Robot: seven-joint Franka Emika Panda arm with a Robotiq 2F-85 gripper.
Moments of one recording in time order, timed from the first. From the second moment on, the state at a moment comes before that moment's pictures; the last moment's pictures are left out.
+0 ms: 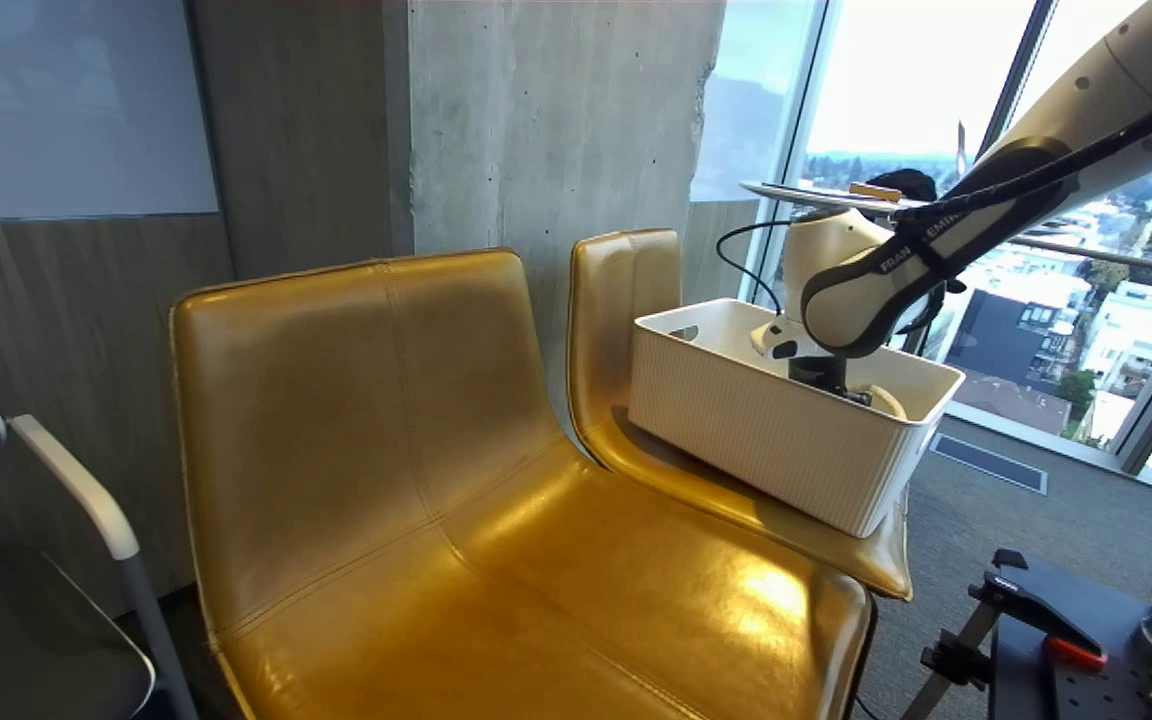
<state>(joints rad) -0.29 0.88 -0.15 -1.59 -0.24 2.37 -1.77</state>
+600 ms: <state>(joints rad) -0.29 0.89 -0.15 -1.49 -0.24 2.26 -1.73</state>
